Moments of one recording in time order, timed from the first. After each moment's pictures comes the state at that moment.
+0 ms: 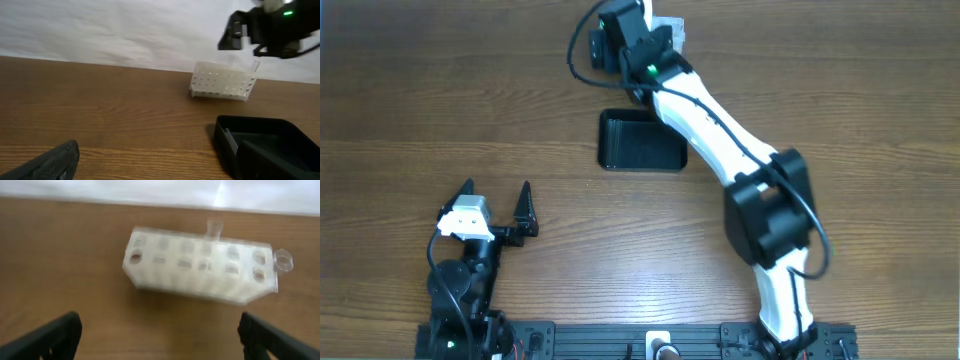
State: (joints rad) left arm -0.02 0.01 0.01 -0.07 0.06 -0.13; right arm 0.54 2.17 1.87 -0.38 0.31 0.34
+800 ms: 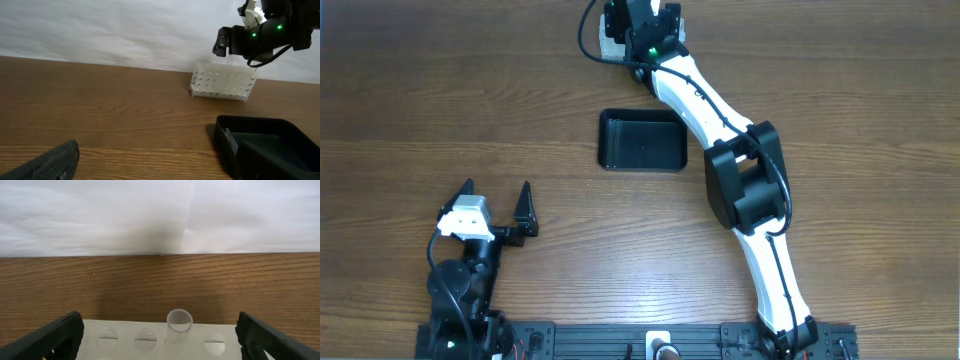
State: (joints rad) left arm -0.02 0.01 0.01 -0.07 0.06 -0.13; right arm 0.47 2.43 2.08 -0.22 0.40 0.28
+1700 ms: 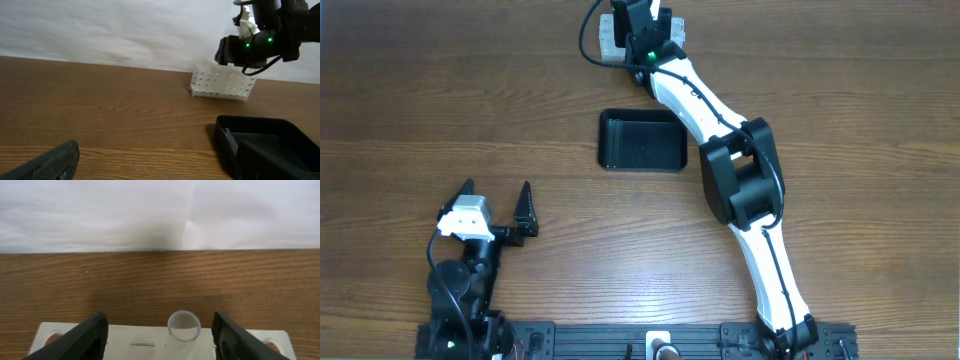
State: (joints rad) left arm -0.02 0.01 0.01 -0.07 0.06 -0.13; right arm 0.46 2.48 2.08 -0.17 0.40 0.27
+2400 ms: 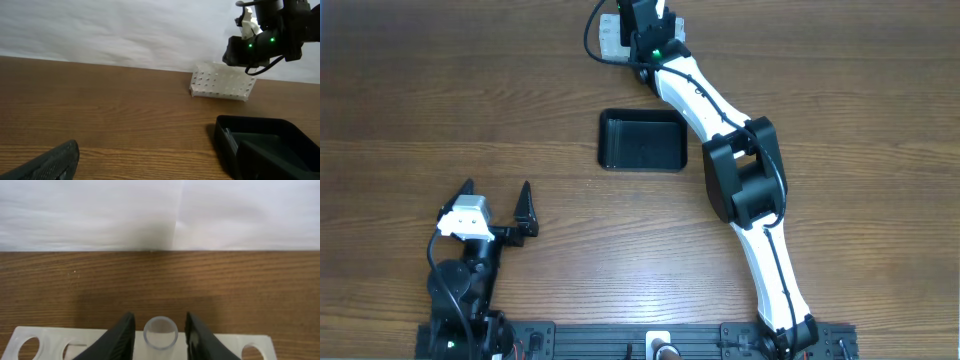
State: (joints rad) left arm -0.02 0.01 0.01 -0.07 0.06 -0.13; right arm 0.45 2.48 2.08 -0.19 0.40 0.25
